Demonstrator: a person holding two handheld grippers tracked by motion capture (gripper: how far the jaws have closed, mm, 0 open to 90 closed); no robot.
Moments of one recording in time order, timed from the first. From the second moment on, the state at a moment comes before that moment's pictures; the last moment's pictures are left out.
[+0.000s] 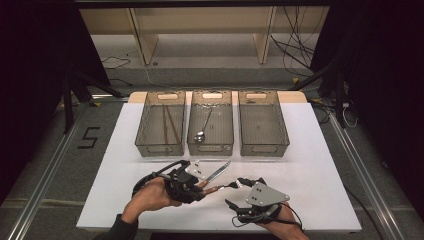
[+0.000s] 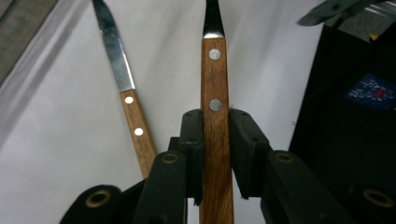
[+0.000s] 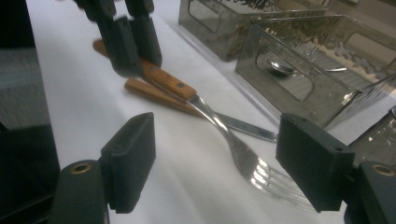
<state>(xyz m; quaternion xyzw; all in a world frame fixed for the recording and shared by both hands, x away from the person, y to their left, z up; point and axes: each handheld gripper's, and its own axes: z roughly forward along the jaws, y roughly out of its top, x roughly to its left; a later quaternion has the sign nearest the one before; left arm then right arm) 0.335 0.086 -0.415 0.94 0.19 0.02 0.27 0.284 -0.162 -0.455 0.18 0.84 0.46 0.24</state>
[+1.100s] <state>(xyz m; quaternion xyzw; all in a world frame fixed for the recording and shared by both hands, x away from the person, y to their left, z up) 0.327 0.078 -0.411 0.95 0.17 -0.02 0.27 0.266 -0.134 -0.475 -0.01 0.86 0.30 0.41</state>
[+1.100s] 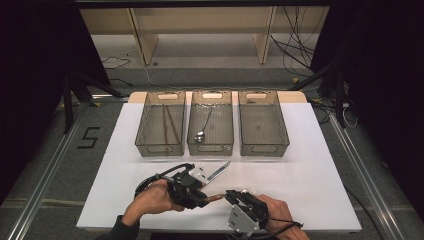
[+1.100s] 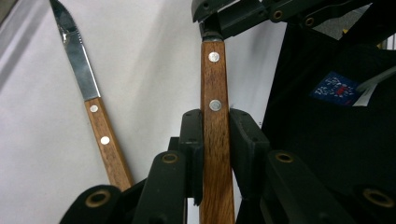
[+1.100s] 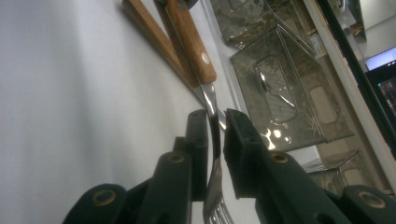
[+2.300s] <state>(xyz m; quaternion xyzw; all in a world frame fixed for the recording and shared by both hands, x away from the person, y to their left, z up) 0.342 0.128 -0.387 0.85 0.28 0.12 0.42 0.316 -0.181 -0.430 0.15 0.86 0.33 0.35</state>
